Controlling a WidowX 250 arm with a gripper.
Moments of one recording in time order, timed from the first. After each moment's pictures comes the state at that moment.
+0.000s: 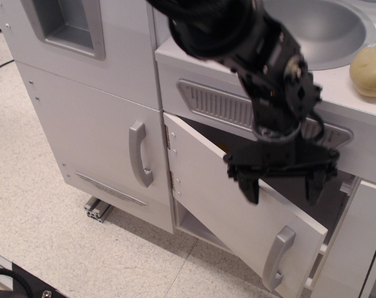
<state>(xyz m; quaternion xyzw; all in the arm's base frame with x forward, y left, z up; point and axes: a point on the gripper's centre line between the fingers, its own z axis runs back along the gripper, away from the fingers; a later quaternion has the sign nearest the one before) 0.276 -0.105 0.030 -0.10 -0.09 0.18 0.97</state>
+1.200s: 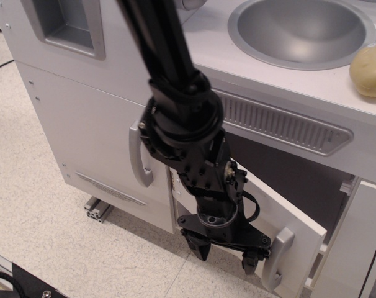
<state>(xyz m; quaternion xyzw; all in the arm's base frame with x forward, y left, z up) 0.237 -0.068 -0.079 -0.05 -0.08 0.09 0.99</state>
